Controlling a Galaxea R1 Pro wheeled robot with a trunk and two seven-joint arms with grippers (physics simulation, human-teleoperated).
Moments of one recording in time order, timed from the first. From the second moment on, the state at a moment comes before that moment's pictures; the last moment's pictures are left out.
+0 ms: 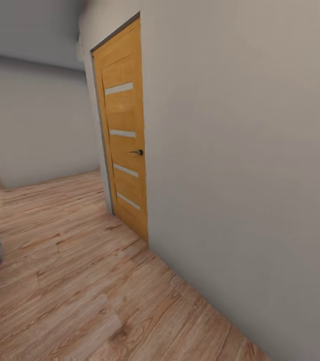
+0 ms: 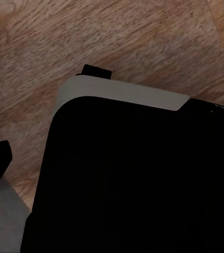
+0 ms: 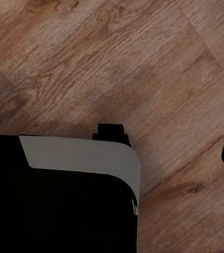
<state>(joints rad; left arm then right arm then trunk) 0.00 -0.01 0.05 -0.16 0.20 -0.02 0.01 -0.21 -0.03 0.20 0.03 -0.17 -0.09 0.01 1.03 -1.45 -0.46</state>
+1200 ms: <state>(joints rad) 0.00 -0.01 0.05 -0.16 0.20 -0.02 0.01 -0.21 -0.03 0.20 0.03 -0.17 -0.10 0.01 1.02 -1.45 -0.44</state>
